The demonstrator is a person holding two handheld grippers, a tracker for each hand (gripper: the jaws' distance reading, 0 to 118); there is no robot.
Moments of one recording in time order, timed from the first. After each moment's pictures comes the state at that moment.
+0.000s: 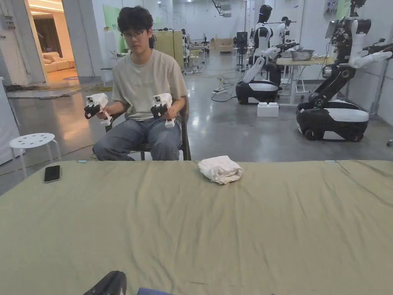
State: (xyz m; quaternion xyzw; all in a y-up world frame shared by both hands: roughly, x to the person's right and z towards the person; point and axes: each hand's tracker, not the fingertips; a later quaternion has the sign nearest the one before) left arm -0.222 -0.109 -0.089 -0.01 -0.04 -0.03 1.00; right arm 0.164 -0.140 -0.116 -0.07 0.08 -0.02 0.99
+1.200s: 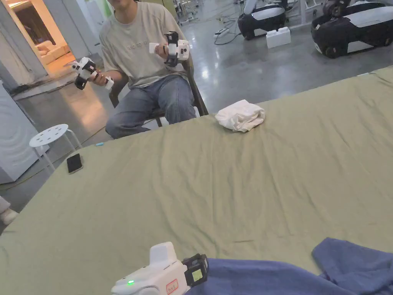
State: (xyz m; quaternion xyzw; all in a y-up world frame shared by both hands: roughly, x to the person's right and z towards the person) left arm -0.283 -0.314 -0.385 -0.39 -0.03 0.08 0.92; right arm 0.201 -0.207 -0.140 -0.20 0.01 -0.04 0.98
